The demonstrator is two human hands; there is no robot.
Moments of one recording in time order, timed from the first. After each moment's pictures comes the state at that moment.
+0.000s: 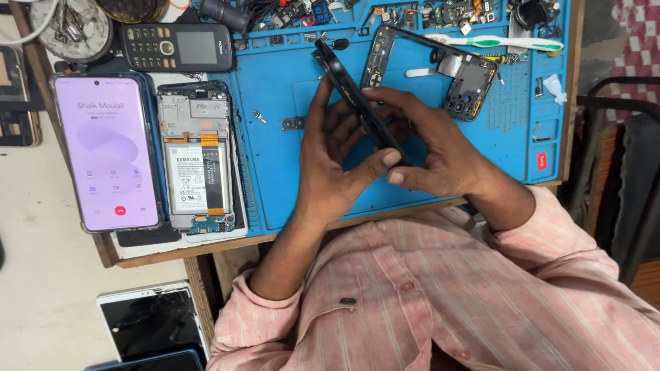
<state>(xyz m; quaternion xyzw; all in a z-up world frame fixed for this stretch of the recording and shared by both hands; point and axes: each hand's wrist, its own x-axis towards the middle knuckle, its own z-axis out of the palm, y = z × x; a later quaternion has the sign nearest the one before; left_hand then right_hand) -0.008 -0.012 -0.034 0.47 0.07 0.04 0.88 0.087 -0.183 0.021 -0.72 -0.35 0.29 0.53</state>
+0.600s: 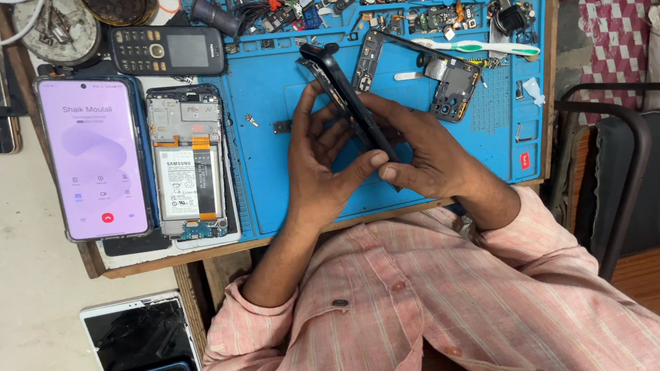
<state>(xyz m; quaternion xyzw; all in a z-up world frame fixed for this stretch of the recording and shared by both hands) -0.010 -0.008 -0.030 0.46 0.08 0.06 0.88 0.083 -0.182 0.021 -0.74 -0.33 0.32 0.49</state>
